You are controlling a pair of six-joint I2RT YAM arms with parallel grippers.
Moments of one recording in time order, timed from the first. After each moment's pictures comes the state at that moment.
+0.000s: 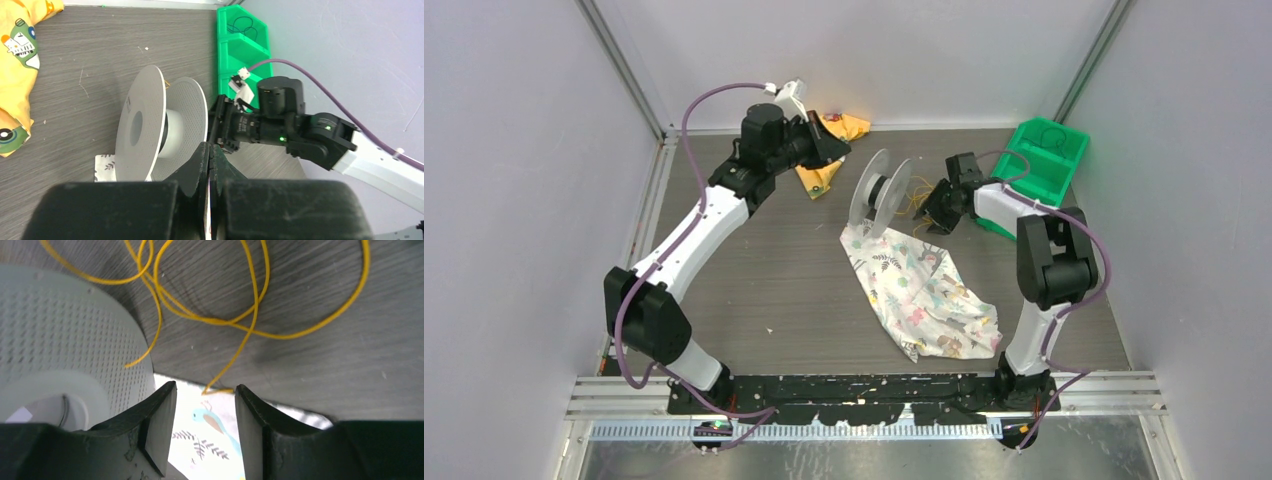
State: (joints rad) left arm -0.45 1.56 1.47 -0.14 0.31 -0.60; right arm 0.19 1.83 1.23 -0.43 -0.14 0.85
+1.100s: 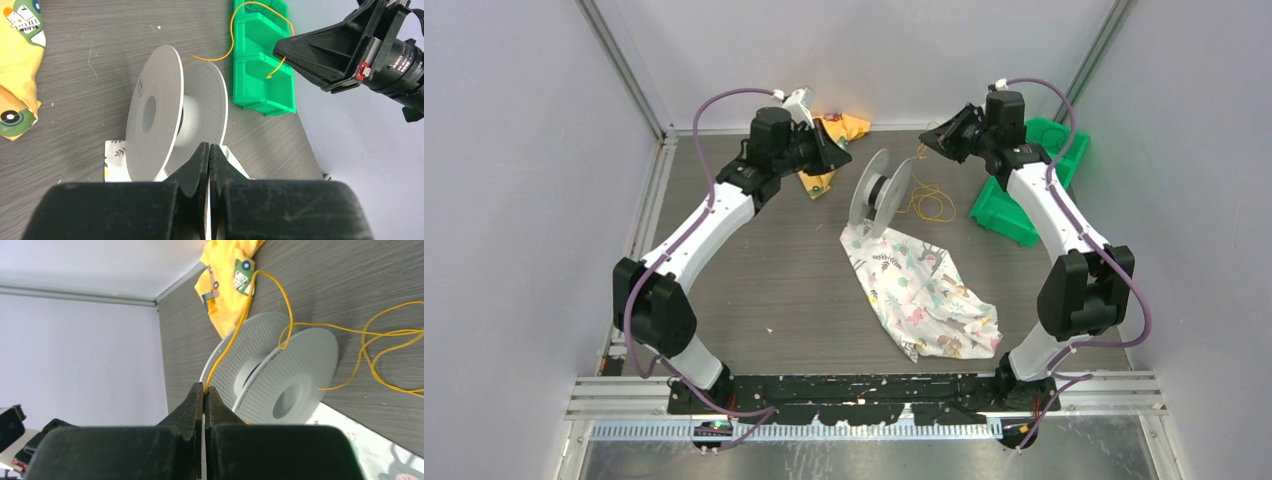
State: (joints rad) left arm -0.45 1.60 1.47 -0.18 0.32 -0.57; right arm 0.15 1.64 1.49 -0.30 -0.33 0.91
